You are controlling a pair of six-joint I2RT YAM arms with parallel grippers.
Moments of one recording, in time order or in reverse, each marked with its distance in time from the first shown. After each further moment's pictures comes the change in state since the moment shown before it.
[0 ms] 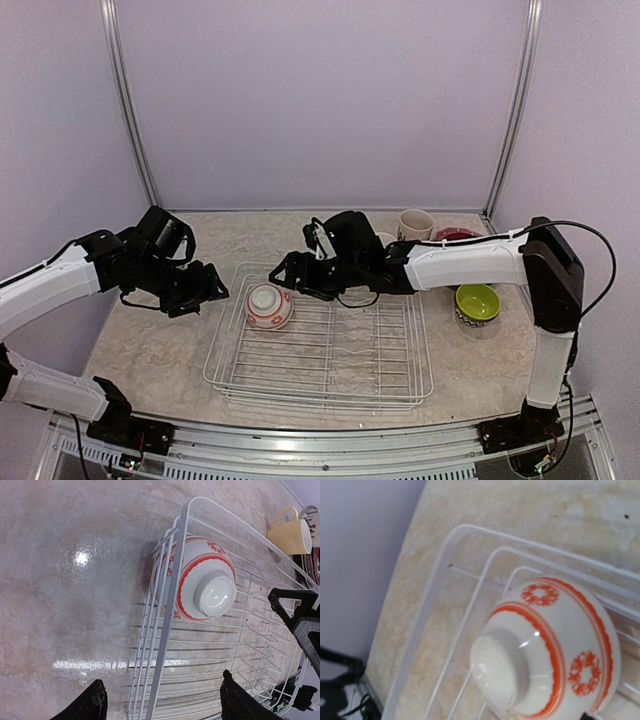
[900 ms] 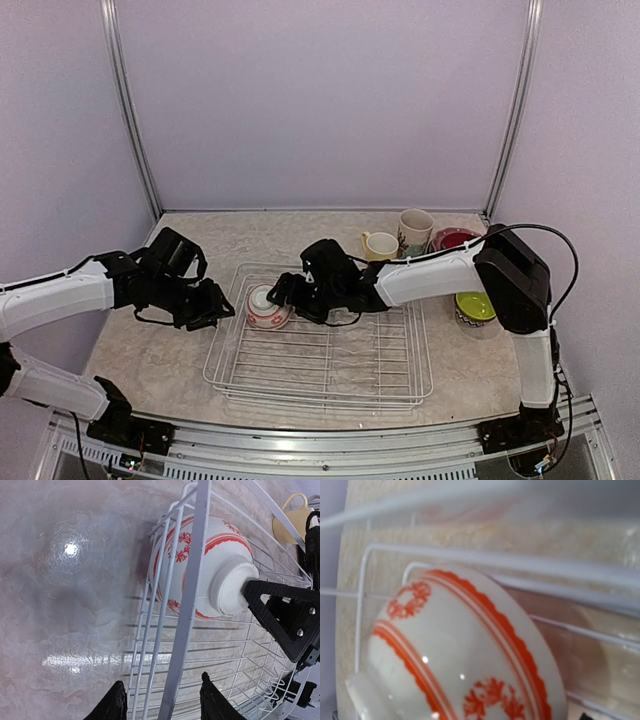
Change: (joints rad) left arm -0.006 0.035 -0.159 0.196 0.074 -0.024; right arm 0.041 0.193 0.069 -0.015 0.149 0.227
